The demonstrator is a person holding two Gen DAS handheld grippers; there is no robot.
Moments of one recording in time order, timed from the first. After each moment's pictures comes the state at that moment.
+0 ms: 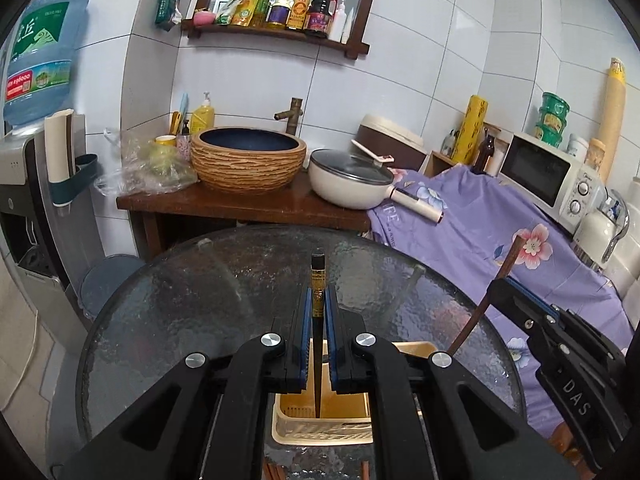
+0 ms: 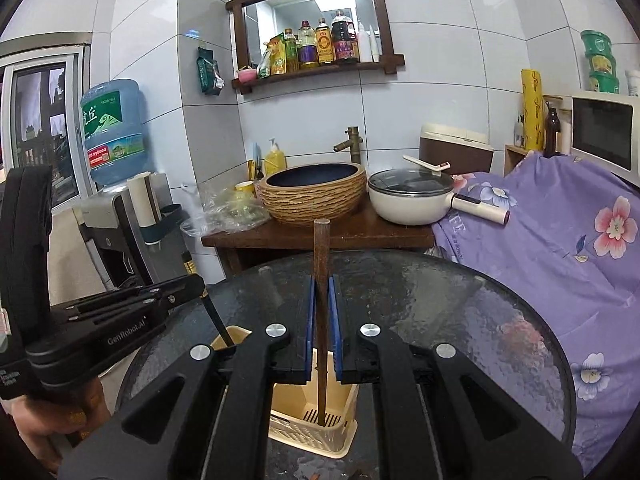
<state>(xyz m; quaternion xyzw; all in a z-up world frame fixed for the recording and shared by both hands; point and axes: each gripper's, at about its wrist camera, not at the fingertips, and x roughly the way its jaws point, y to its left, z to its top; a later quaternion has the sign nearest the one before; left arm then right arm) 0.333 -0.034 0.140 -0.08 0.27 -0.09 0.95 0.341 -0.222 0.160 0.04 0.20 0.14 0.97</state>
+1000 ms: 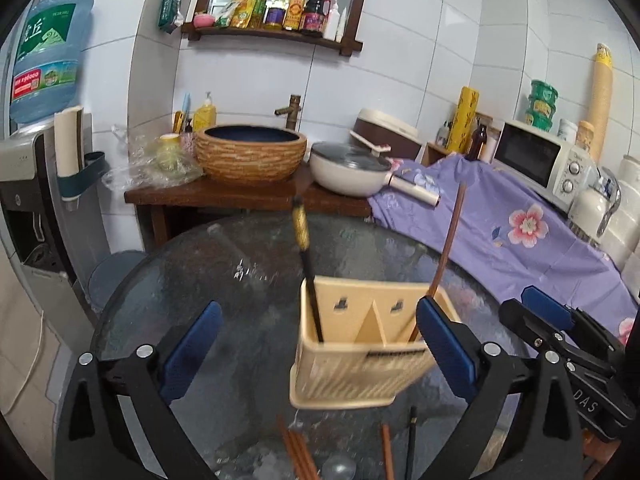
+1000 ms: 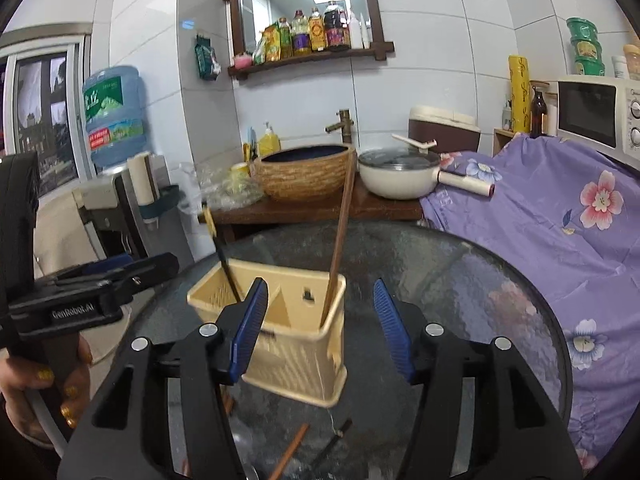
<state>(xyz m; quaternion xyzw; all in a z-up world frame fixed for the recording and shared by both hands) 0.285 -0.016 0.115 -0.06 0.28 -0.10 0.95 0.286 -0.236 0.117 0.03 0.23 0.12 0.97</state>
